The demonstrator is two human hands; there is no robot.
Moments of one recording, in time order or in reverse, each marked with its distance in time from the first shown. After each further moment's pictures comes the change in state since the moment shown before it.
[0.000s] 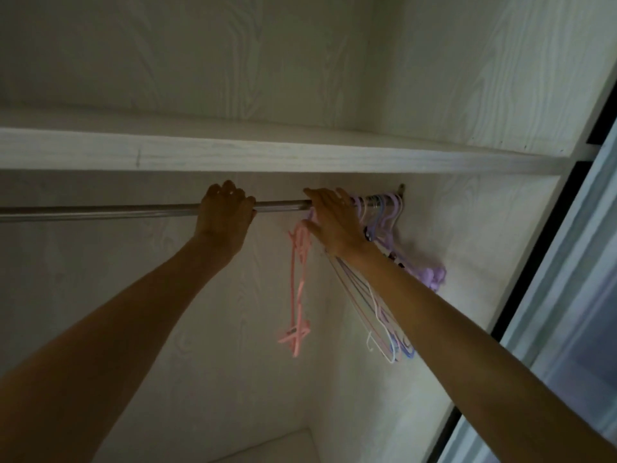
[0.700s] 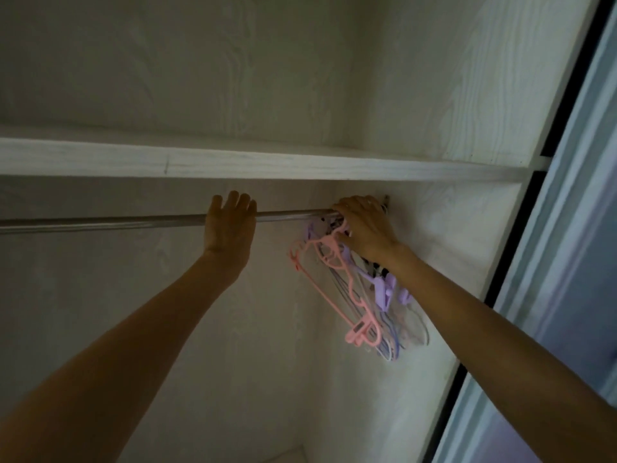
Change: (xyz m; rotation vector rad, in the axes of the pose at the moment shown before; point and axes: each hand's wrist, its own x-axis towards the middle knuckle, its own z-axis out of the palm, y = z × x) left_hand -0.010 0.013 -0.012 0.075 -0.012 -0.005; right_hand -0.028 0.049 -0.039 -0.168 -0.057 0.004
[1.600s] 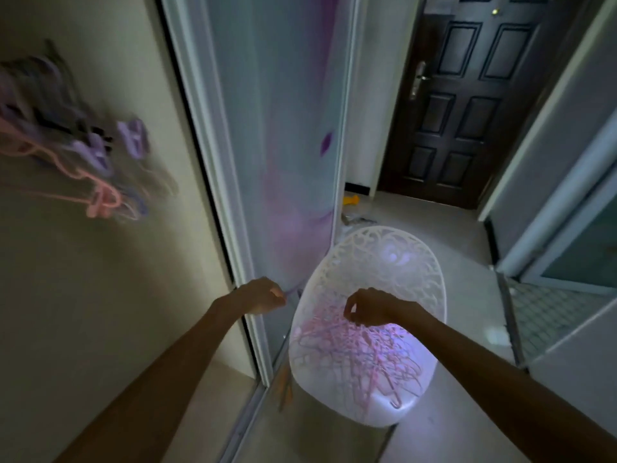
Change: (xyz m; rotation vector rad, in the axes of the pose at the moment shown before) left_hand -0.276 0.327 -0.084 -1.036 -1.167 0.863; right_hand -0.562 -0.048 -0.115 0.474 -0.987 1.138
